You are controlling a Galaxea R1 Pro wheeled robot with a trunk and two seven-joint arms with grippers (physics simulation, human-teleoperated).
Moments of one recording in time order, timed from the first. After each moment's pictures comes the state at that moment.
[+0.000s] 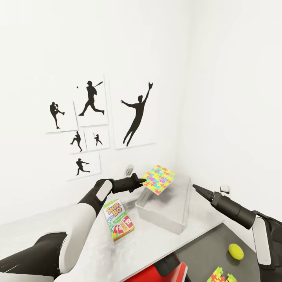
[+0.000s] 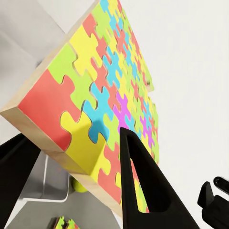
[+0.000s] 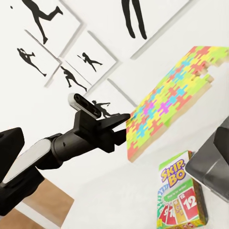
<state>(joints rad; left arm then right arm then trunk) -0.97 -0.17 0.13 -0.43 0.53 0.76 -0.55 -0.36 -0.05 -0.51 -1.53 -0.33 1.00 1.05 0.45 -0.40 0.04</state>
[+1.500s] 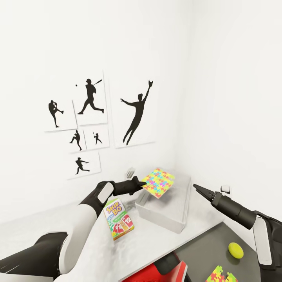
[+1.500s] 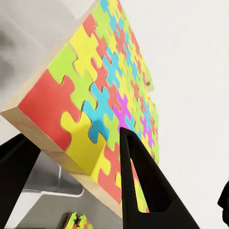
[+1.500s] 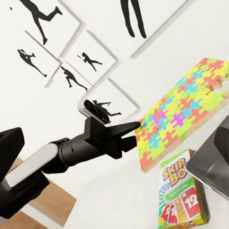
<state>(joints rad) -0.97 -0.17 0.10 -0.38 0.53 0.72 -0.53 -0.36 -0.05 -0.52 -1.53 -0.34 1.01 1.05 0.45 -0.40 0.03</state>
